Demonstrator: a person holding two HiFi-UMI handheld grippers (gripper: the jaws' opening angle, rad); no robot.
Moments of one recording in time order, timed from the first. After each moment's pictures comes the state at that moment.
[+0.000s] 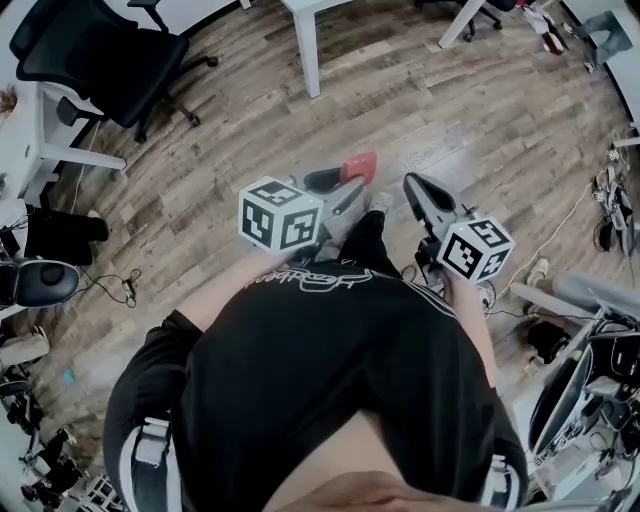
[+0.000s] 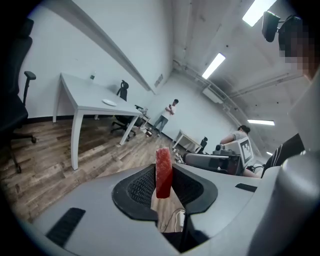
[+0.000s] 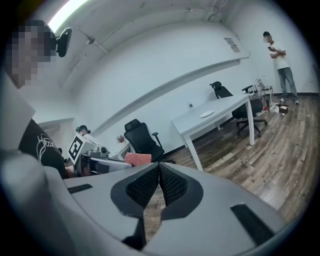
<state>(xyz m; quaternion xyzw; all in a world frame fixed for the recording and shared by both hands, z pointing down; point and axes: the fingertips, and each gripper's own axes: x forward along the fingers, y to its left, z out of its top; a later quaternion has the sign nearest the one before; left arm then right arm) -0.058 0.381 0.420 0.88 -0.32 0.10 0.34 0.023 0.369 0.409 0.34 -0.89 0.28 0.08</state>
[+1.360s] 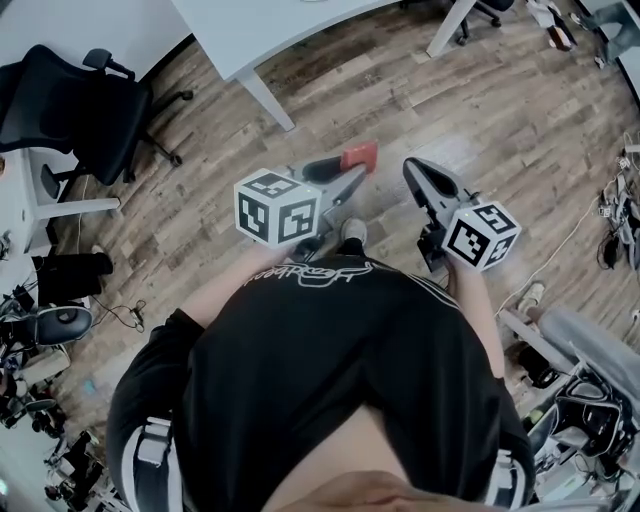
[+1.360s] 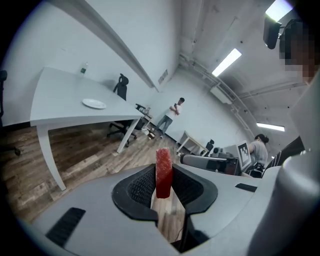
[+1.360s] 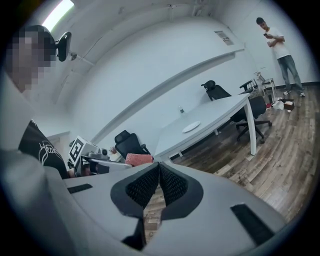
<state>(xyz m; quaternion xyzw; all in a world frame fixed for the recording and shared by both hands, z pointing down) 0.062 0.114 0.416 0.87 -0.33 0.11 0.35 0.138 0.101 0.410 0.32 -0.89 0.30 0.05</state>
